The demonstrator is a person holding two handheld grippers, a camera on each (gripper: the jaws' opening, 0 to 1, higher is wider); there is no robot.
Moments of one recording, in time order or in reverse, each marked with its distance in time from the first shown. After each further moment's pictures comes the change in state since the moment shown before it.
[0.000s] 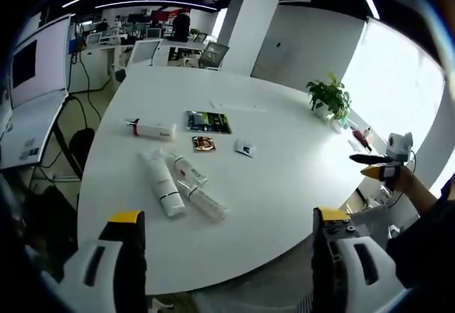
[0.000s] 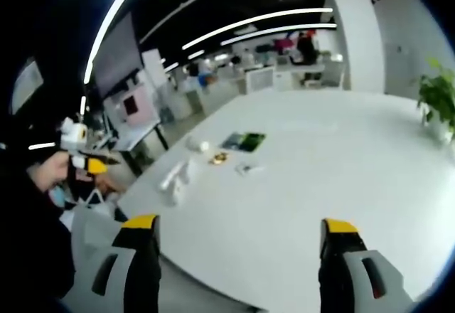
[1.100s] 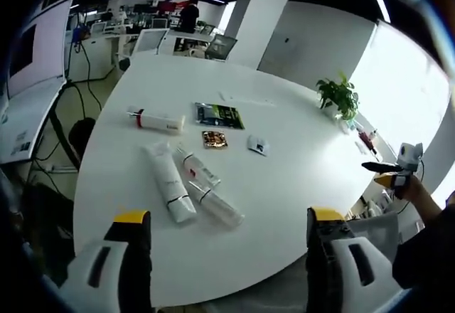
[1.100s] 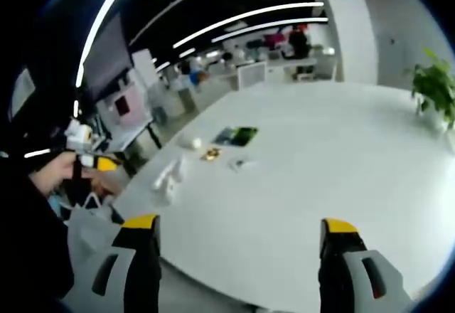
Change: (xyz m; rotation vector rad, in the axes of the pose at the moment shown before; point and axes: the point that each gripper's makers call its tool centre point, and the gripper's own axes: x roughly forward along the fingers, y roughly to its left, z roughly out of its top) left arm 0.035 0.029 0.003 -0.047 0.042 0.011; right arm 0.006 -0.013 -0.009 0.046 0.022 -0.038
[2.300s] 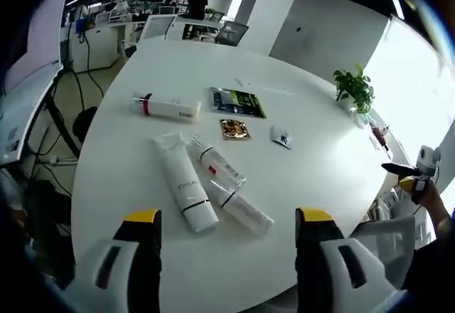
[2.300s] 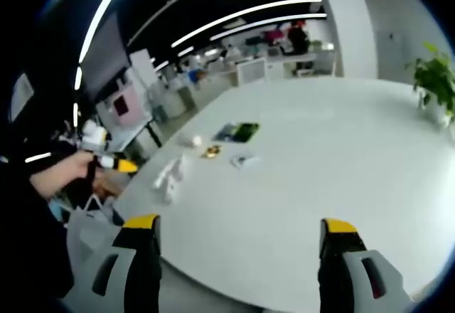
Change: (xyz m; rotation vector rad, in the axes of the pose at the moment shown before) left arm 0.051 0.041 -0.003 -0.016 0.086 0.061; right arm 0.011 0.003 -0.009 0.023 0.024 0.006
